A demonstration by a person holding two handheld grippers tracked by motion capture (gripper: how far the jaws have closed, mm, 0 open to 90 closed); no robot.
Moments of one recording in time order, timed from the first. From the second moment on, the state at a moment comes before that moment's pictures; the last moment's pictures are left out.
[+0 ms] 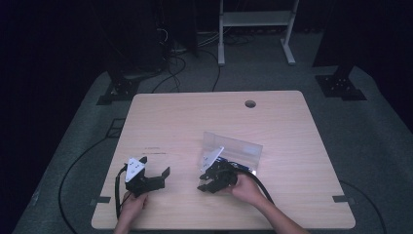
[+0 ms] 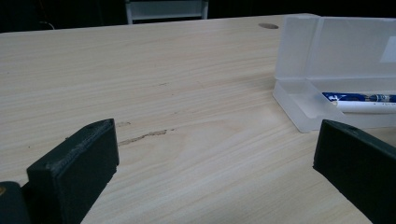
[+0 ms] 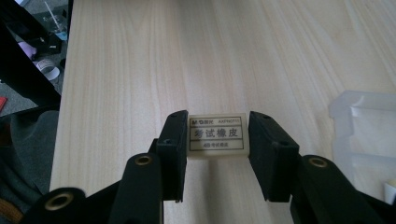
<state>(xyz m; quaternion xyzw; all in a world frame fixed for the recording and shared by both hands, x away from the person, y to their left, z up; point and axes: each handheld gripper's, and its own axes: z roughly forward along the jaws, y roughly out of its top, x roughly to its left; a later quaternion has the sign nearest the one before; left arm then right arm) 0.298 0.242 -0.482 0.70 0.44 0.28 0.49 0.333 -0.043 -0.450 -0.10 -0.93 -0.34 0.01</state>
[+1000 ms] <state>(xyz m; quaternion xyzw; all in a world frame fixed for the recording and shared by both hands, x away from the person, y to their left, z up) 0.298 0.242 -0.482 0.70 0.44 0.28 0.50 0.357 -0.051 -0.424 -0.13 -0.93 -0.35 -0.01</state>
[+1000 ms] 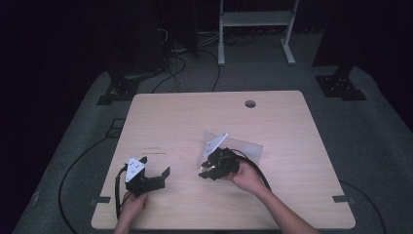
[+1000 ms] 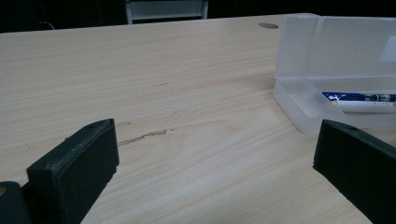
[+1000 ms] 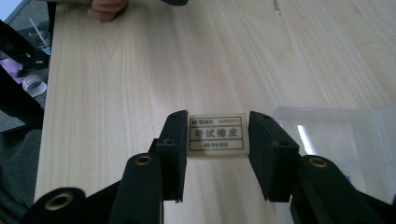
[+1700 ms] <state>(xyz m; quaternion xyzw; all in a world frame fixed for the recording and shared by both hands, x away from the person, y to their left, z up) 0.298 0.242 -0.482 0.69 0.44 0.28 0.50 0.372 -0.052 -0.411 -0.15 -0.92 -0.36 -0.02</state>
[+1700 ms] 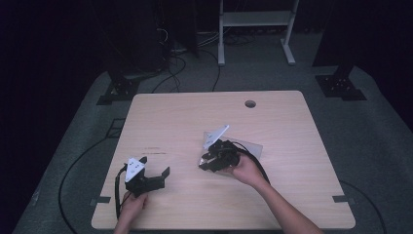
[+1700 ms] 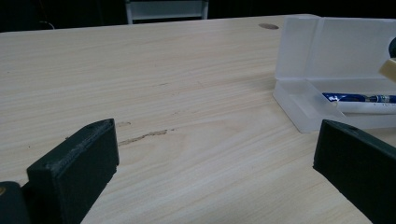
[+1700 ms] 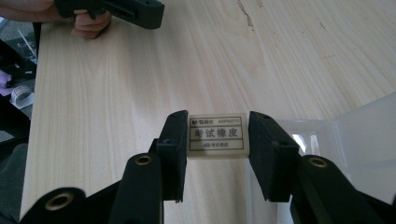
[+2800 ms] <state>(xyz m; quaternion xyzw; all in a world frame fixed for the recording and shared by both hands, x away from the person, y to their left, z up) 0.297 0.243 -0.482 0.70 0.44 0.28 0.50 0.411 -0.050 -0.436 -0.19 -0.92 -0.34 -0.04</state>
